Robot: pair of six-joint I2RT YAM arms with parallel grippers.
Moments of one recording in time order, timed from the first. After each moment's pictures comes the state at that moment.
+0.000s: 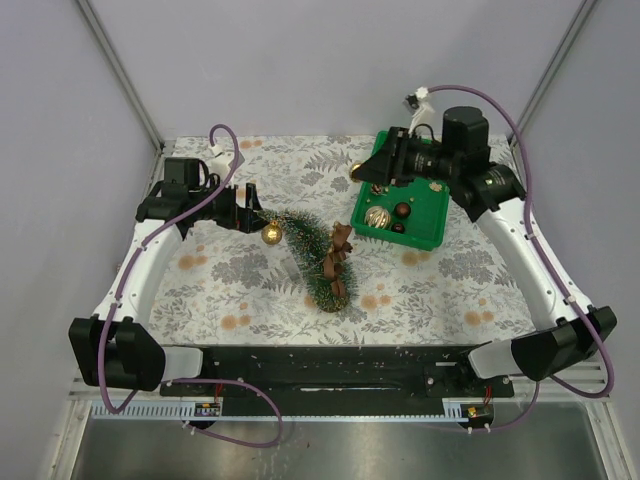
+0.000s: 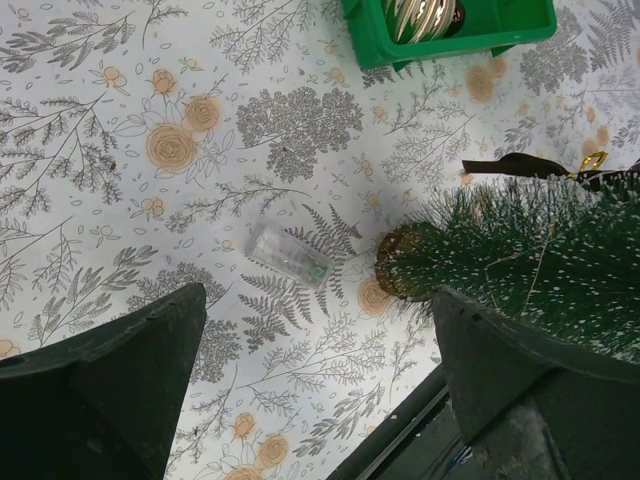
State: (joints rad) left arm -0.08 1.30 1.20 -0.69 0.66 0.03; right arm 0.33 1.39 1.56 -0.47 -0.66 0.54
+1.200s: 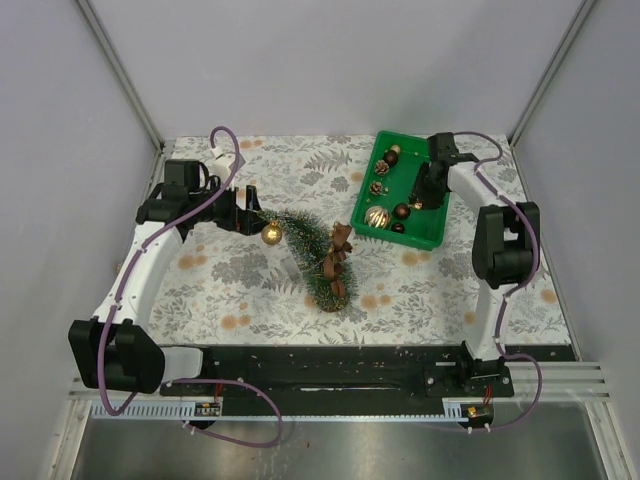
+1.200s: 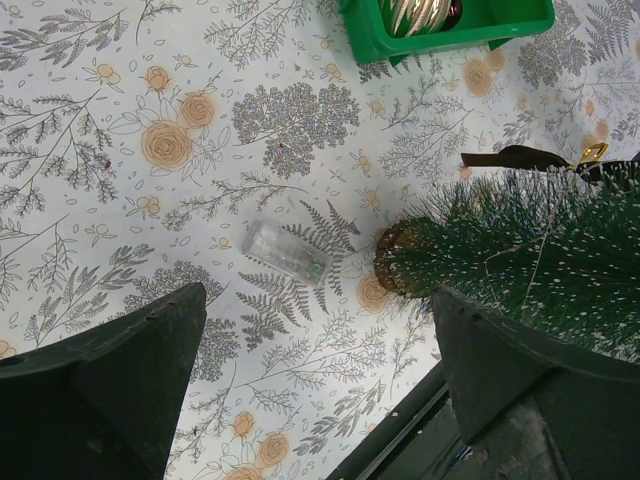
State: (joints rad) left arm -0.08 1.29 1.18 -0.68 0.67 0.03; right arm 0.12 1.96 1.61 -0.65 -0.05 0.48
